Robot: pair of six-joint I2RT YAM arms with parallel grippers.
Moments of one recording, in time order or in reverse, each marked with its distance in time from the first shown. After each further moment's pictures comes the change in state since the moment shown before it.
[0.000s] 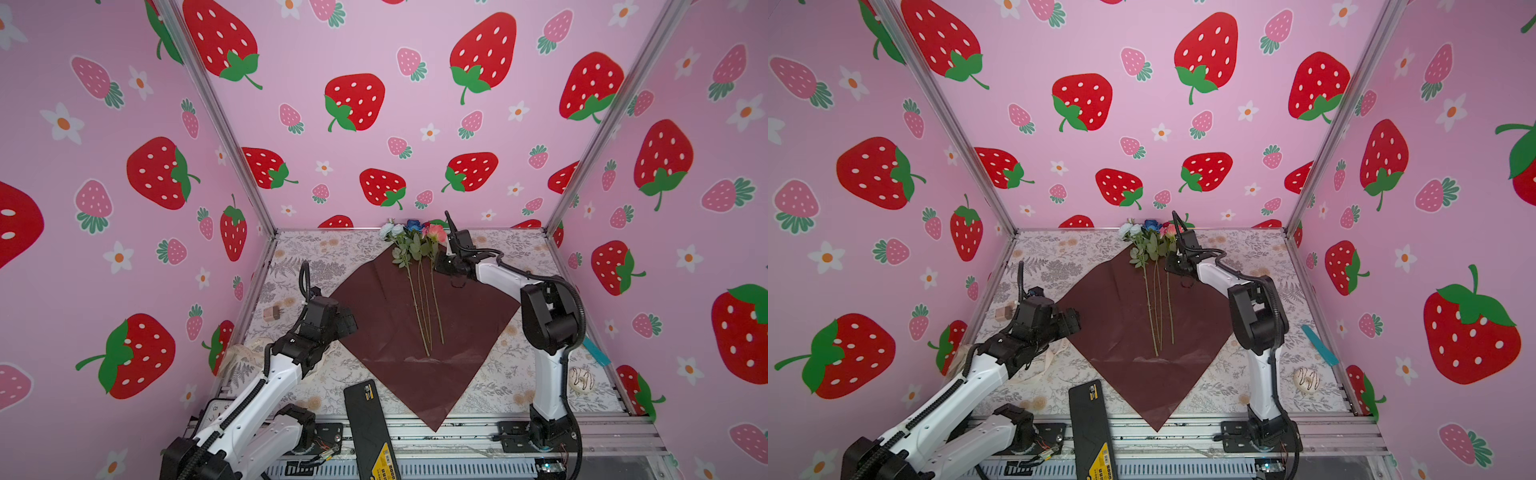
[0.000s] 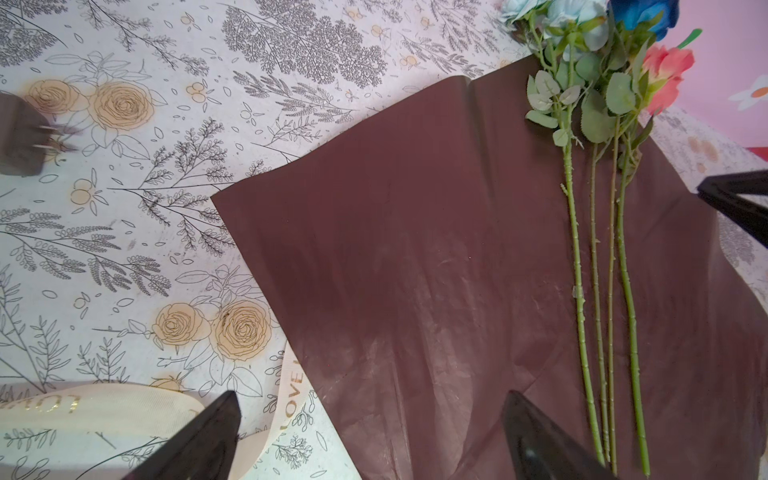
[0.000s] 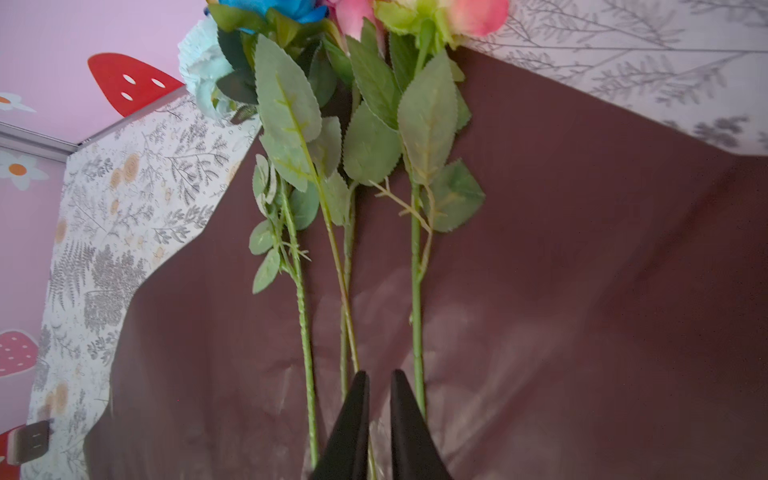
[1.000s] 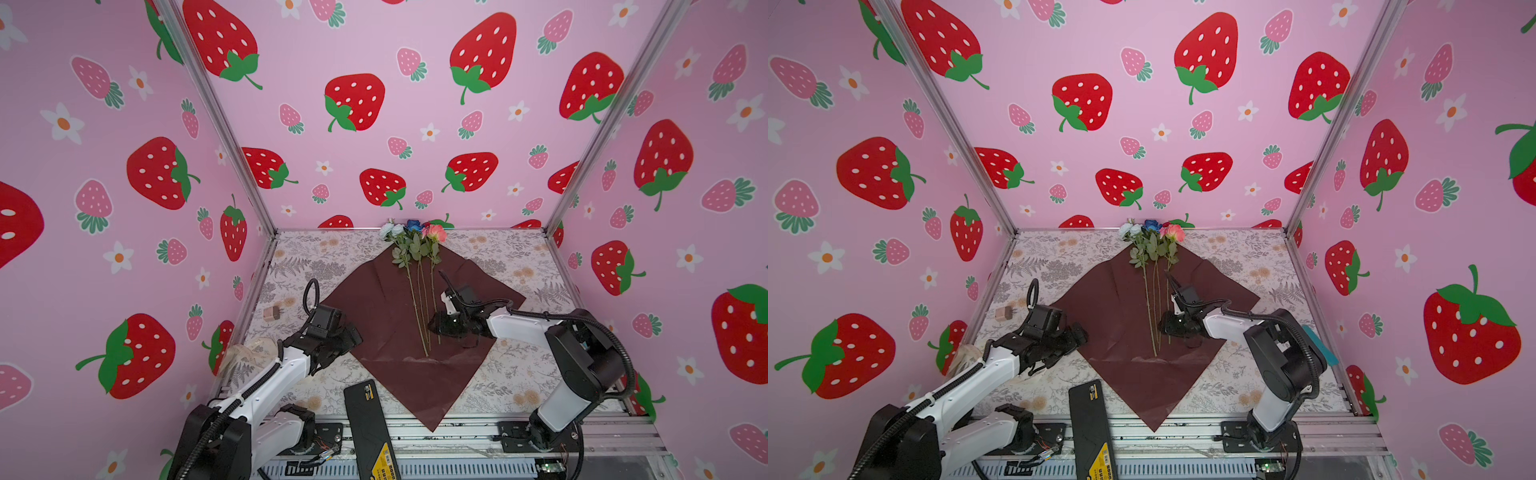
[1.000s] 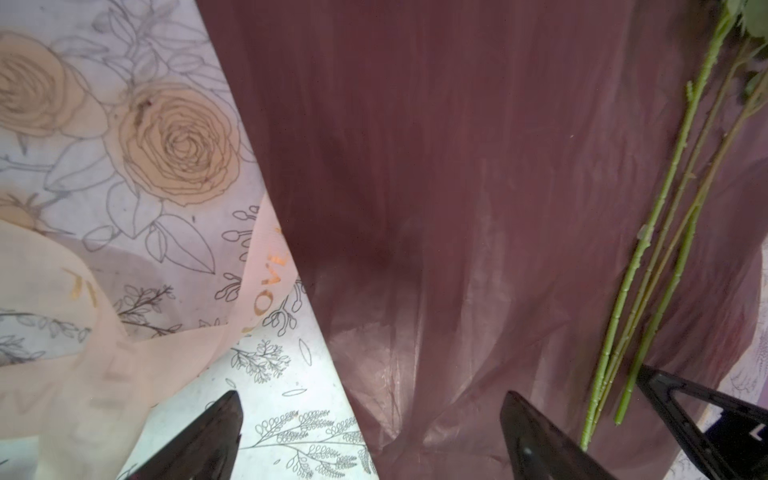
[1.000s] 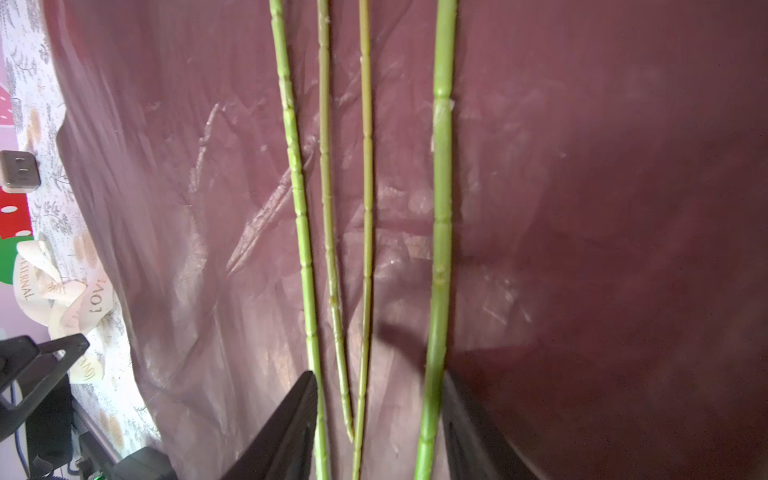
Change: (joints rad) left arm 0.034 0.135 -0.092 -0.016 0.258 -0.247; right arm 0.190 -0.320 -0.629 0.138 -0.175 0.095
